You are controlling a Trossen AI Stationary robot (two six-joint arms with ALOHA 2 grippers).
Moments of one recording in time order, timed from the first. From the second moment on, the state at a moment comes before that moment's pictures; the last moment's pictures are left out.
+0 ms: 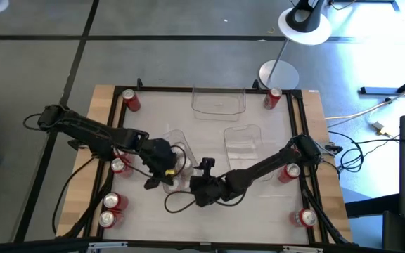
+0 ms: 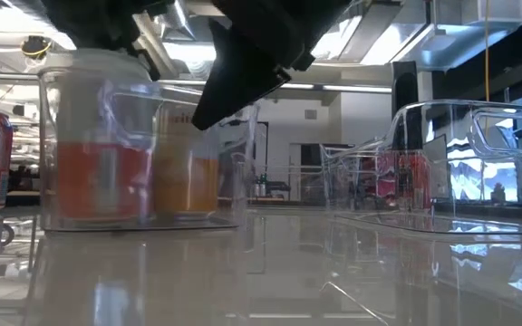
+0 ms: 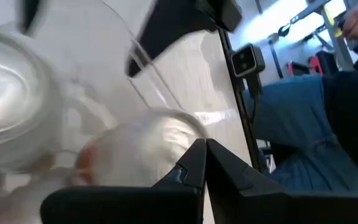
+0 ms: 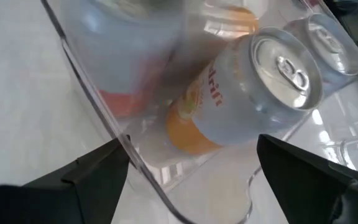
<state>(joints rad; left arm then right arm) -0.20 1.28 0.82 -0.33 0.42 -0.33 0.41 2.10 1.63 -0.49 0.62 0.21</state>
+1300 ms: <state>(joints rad) -0.17 1.25 0.94 -0.88 -0.05 -0.43 0.40 2.10 1.63 -0.47 0.61 0.24</state>
